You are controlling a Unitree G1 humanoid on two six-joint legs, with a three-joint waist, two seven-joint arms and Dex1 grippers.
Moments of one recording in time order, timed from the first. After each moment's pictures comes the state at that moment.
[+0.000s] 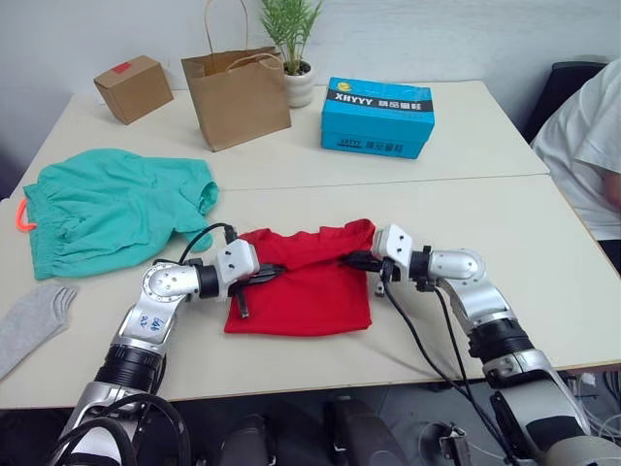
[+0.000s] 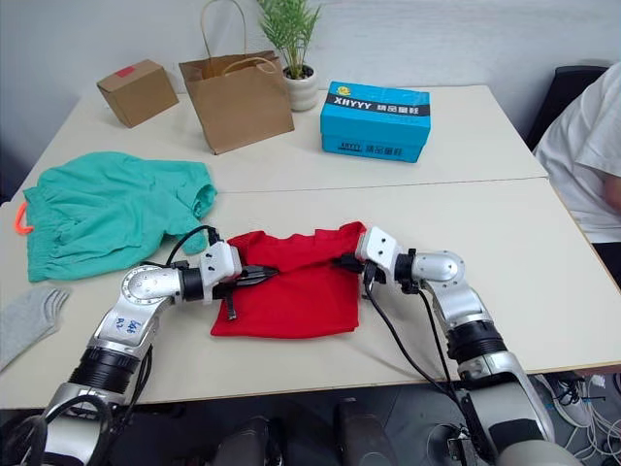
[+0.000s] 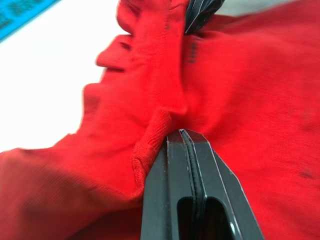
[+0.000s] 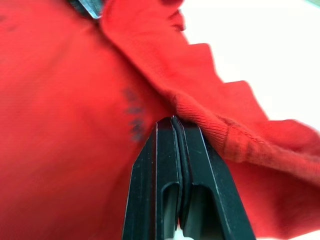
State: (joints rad) left arm -0.45 0.51 -0.08 0.25 -0.13 -0.07 -0.90; right arm -0.66 -0.42 0.19 0.51 0.11 -0.15 1.01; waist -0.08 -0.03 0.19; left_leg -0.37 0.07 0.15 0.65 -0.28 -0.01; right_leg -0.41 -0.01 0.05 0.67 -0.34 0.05
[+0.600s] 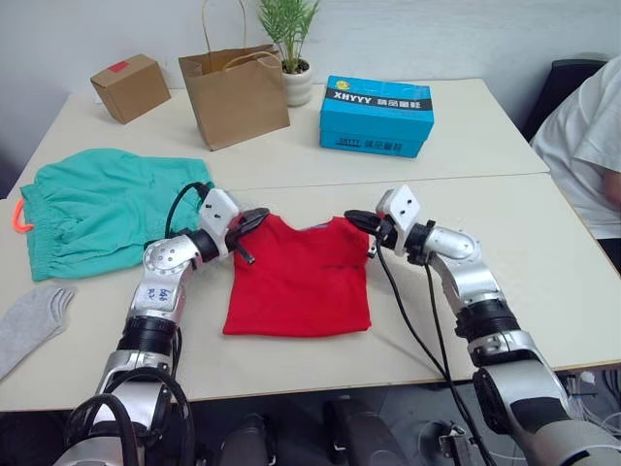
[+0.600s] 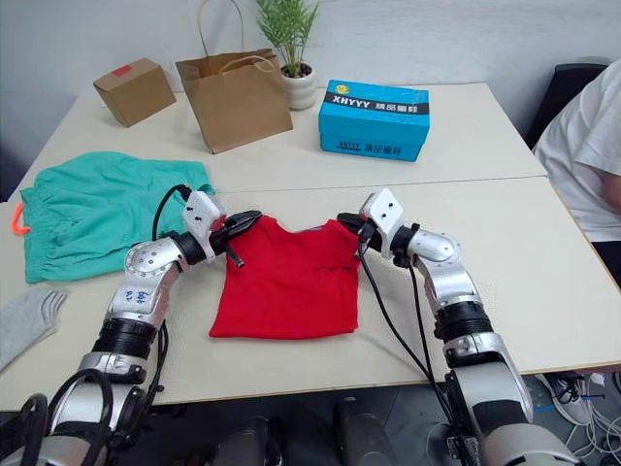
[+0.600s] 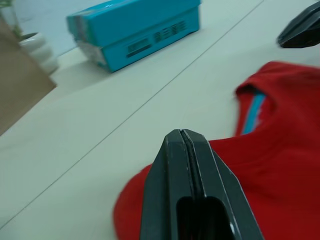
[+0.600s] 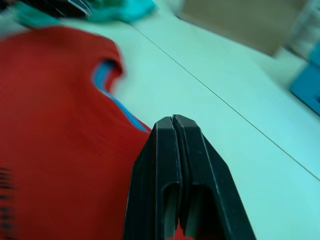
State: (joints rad) left arm -0.54 0.43 0.02 0.31 -0.24 -0.02 -0.81; right arm -0.69 -0.34 0.11 0.44 0.16 -0.08 0.90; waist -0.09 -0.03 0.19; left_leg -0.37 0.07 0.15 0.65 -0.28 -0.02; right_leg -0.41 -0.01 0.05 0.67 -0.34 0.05
